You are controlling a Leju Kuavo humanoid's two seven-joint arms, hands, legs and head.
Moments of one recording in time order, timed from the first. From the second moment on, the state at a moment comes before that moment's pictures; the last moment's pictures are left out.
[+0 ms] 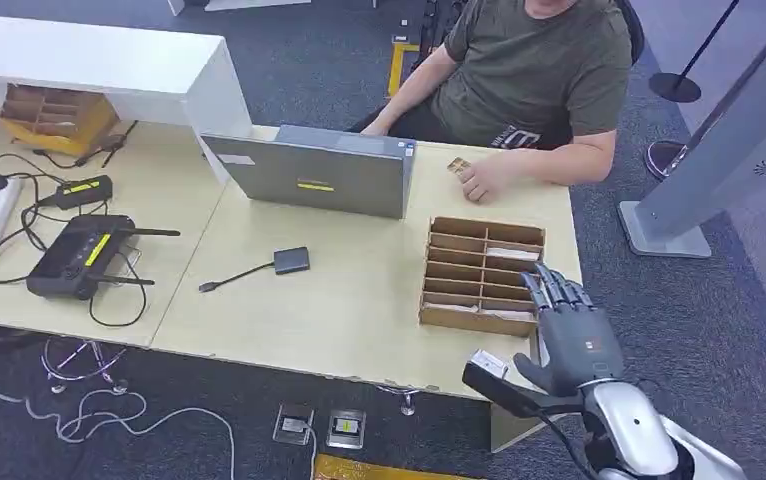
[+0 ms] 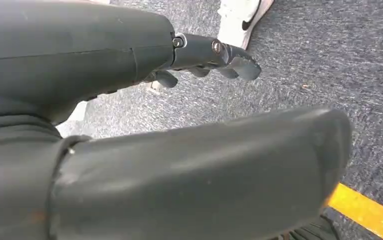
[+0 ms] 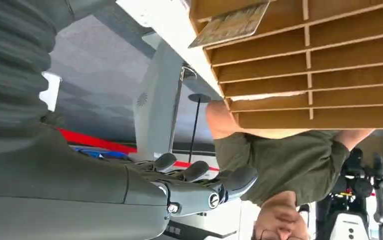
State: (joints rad) left arm -0.12 0.12 -1.12 -0.23 1.24 0.39 -0.01; right arm -0.54 -0.63 0.97 -1.54 1.08 -0.15 0.53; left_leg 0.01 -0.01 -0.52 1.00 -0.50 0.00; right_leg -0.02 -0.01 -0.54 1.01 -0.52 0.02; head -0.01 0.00
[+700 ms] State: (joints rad) left arm -0.12 0.13 -1.11 -0.23 1.24 0.39 0.01; right arm -0.57 -0.53 1.01 -1.41 1.05 -0.21 0.50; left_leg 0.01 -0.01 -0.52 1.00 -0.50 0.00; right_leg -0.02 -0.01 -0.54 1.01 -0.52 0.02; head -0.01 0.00
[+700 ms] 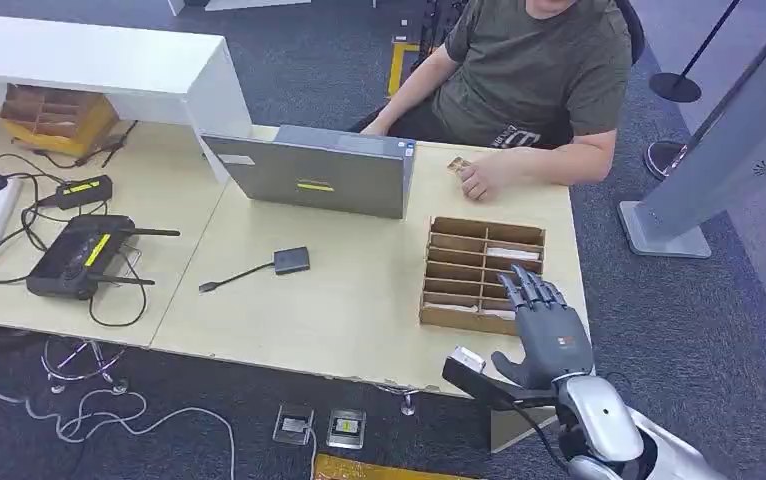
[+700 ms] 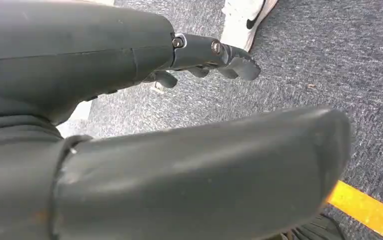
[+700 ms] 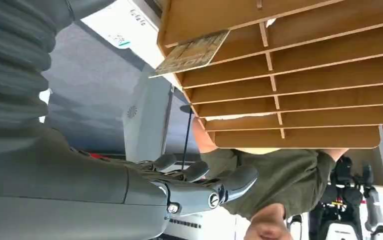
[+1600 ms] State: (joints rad) left arm -0.12 0.13 -1.11 -0.23 1.25 0.40 0.01; right arm -0.63 -0.43 1.04 -1.16 1.07 -0.27 0.50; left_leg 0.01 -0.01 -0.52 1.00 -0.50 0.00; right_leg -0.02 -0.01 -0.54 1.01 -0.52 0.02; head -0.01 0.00
